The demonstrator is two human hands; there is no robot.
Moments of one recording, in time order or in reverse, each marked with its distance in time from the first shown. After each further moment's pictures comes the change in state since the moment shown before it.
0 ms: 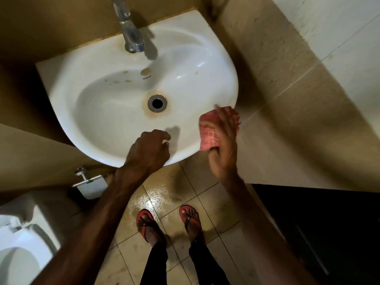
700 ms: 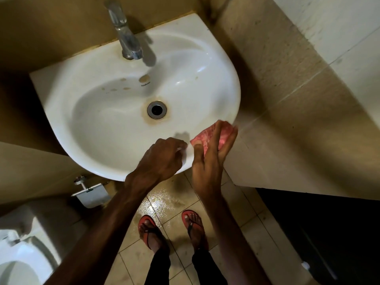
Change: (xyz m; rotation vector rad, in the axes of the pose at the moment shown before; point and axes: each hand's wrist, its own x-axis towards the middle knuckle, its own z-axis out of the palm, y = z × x) left_hand 0.019 0.015 0.008 -0.011 -0.141 0.194; right_hand -0.016 -0.049 0.041 0.059 0.137 0.430
